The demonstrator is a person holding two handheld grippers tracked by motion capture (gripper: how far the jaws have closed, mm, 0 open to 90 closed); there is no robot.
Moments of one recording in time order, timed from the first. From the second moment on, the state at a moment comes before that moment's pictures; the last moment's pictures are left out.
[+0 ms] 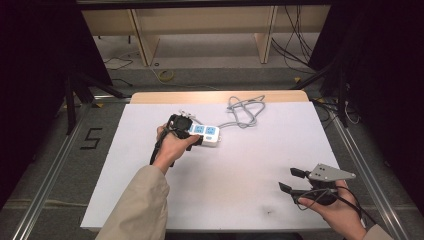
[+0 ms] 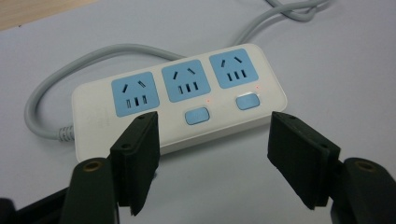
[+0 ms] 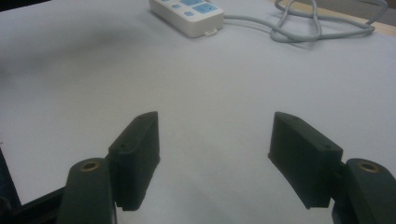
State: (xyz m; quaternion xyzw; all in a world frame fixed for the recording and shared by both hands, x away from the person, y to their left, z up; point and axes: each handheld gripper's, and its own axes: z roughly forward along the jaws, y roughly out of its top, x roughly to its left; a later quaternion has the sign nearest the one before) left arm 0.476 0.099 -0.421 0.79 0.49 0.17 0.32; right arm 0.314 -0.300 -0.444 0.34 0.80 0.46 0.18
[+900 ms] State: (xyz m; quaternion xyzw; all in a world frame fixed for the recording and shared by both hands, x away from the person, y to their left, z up) left arm 0.380 0.126 -0.438 0.80 0.42 0.18 0.38; right arm 0.319 -0.306 -0.444 0.35 0.80 0.46 0.18
